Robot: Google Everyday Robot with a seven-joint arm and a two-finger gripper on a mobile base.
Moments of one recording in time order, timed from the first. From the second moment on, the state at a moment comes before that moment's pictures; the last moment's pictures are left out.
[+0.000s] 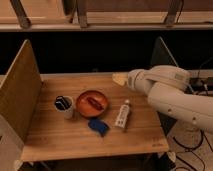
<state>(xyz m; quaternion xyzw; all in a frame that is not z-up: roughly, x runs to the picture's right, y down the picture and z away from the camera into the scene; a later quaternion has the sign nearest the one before) 0.093 -0.054 0.614 -0.02 -0.19 0.68 0.70</state>
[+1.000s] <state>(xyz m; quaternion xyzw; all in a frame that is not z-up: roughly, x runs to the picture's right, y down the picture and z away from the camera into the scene) 0.058 -0.002 0.644 -0.06 -0.16 0.62 0.76</state>
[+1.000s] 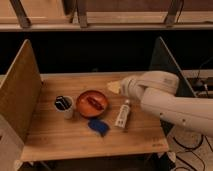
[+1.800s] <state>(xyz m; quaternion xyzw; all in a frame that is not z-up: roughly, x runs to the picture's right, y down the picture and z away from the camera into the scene) 0.014 0.095 0.714 -0.16 -0.05 0.55 0.82</state>
